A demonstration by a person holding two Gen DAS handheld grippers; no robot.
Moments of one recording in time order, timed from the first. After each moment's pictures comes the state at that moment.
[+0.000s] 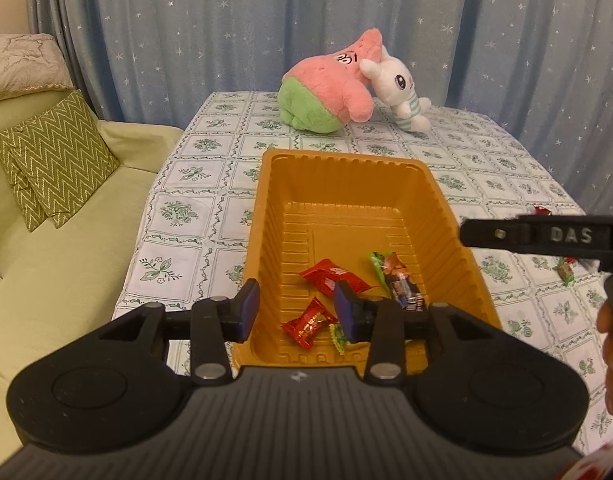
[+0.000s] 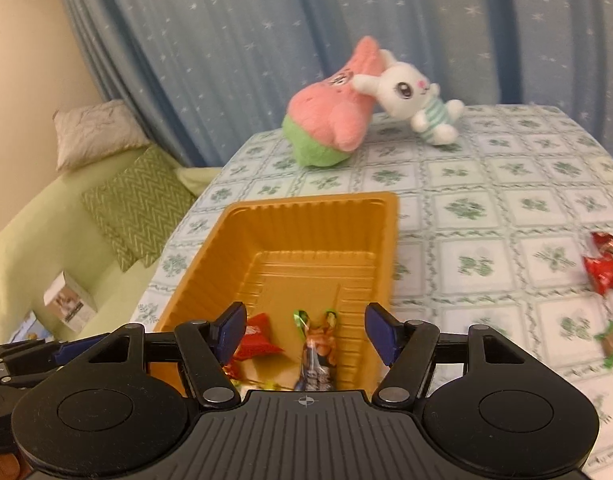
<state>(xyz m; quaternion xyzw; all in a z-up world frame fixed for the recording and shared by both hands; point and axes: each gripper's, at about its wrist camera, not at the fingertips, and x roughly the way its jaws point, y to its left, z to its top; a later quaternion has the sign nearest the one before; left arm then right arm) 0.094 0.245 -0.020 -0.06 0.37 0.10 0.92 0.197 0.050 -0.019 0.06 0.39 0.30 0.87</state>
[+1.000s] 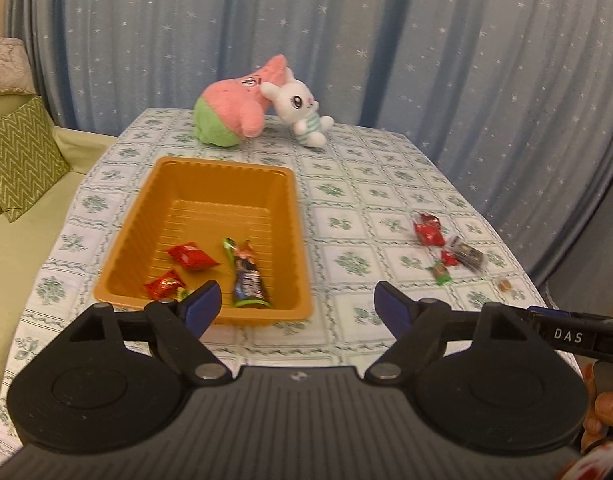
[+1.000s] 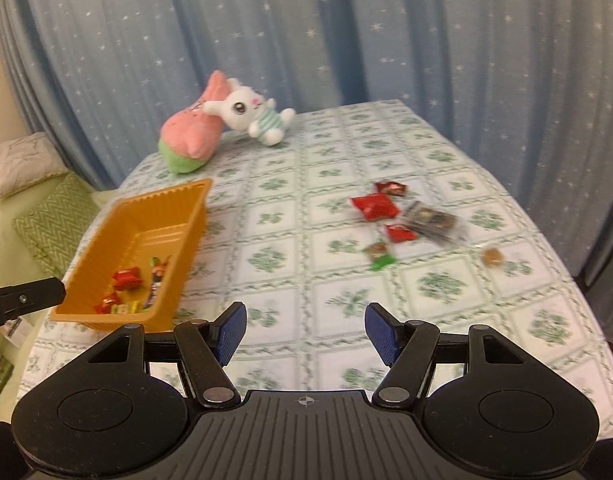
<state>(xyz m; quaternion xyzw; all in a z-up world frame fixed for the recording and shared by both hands) 0.040 0.111 0.018 -0.10 0.33 0.04 0.94 0.102 -0.140 0.002 0.06 0.38 0.16 0.91</state>
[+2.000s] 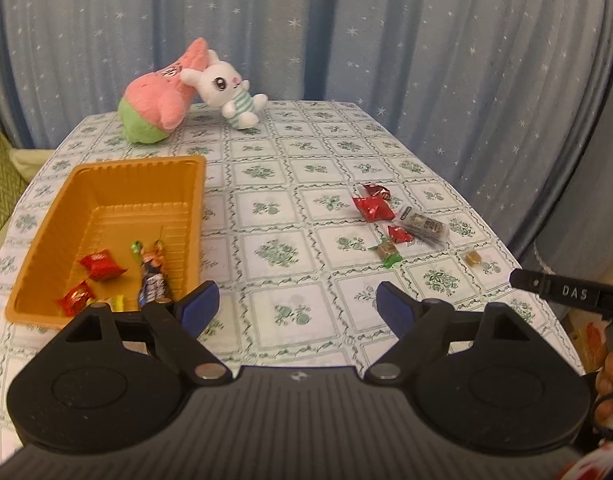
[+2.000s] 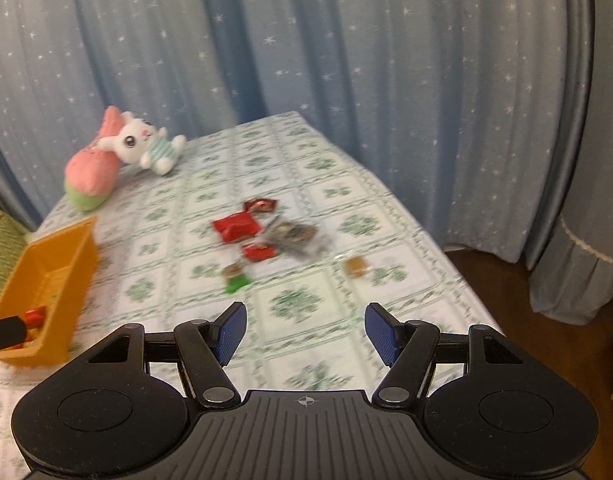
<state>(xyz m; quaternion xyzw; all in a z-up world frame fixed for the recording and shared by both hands) 0.094 0.020 -0.007 -0.04 0.35 -0.01 0.93 0.138 -0.246 -0.021 0.08 0.37 0.06 0.92</state>
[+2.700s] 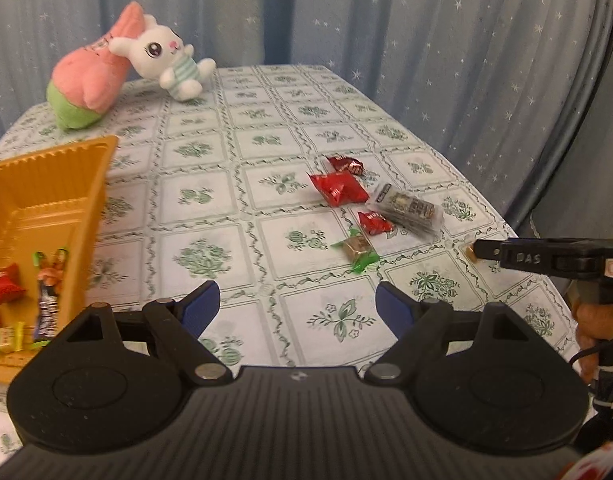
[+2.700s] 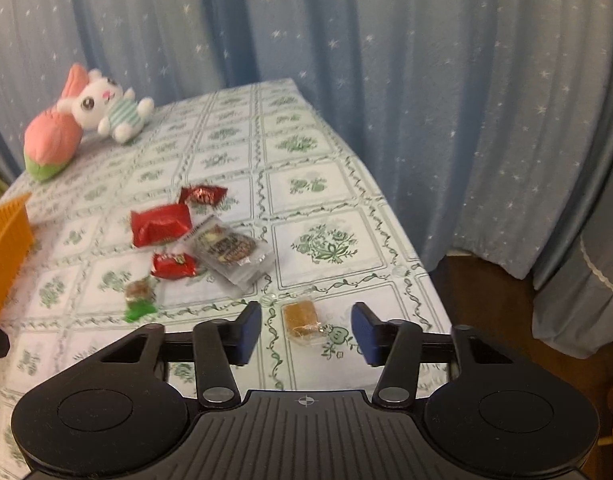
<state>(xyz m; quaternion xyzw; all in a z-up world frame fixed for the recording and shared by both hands) 0.182 -0.031 -0.070 -0.03 0.39 -0.04 0.92 0.256 -0.276 -0.095 0.03 0.41 0.10 0.91</state>
